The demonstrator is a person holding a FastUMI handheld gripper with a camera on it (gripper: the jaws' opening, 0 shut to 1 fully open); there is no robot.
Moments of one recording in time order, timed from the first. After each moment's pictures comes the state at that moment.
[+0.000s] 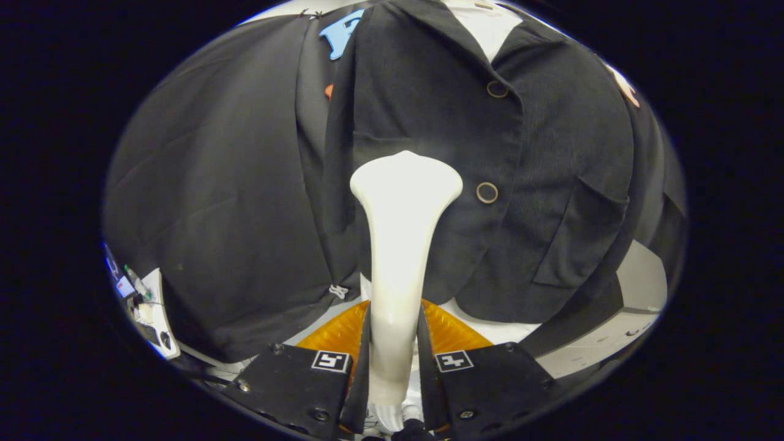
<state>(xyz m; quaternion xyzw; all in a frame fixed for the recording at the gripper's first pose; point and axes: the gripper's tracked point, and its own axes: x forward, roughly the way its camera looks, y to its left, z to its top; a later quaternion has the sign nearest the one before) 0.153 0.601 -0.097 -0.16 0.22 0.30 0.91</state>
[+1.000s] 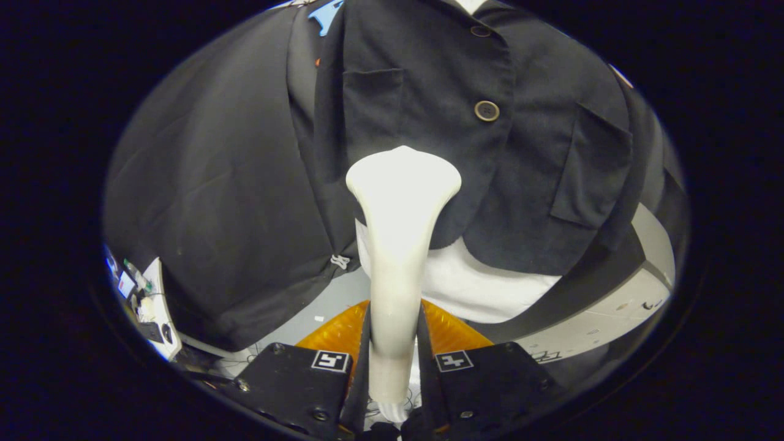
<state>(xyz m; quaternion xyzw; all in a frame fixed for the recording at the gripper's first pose) 0.140 0.570 -0.152 -0.15 0.29 0.28 0.90</state>
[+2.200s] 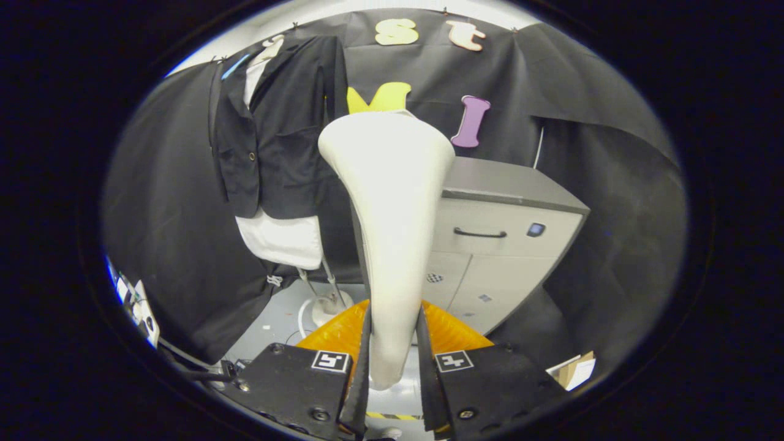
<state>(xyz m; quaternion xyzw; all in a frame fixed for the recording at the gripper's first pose) 0.062 0.102 -0.087 -0.06 0.22 0.15 0.96</state>
